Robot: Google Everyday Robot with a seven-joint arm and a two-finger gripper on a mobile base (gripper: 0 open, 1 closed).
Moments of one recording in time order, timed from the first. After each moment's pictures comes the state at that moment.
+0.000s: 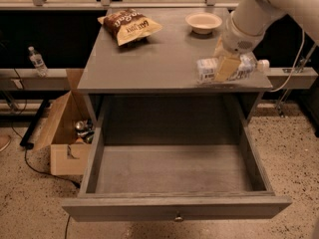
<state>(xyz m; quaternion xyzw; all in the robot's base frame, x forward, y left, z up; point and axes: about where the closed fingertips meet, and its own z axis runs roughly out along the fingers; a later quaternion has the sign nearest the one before) 0.649 -0.175 0.885 -0.68 0.71 -0.05 0.19</state>
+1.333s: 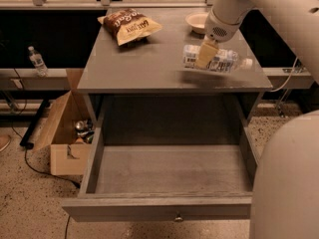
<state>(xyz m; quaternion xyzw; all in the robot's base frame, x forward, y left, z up) 0.709 -0.144 0.887 -0.56 0.80 -0.04 0.20</state>
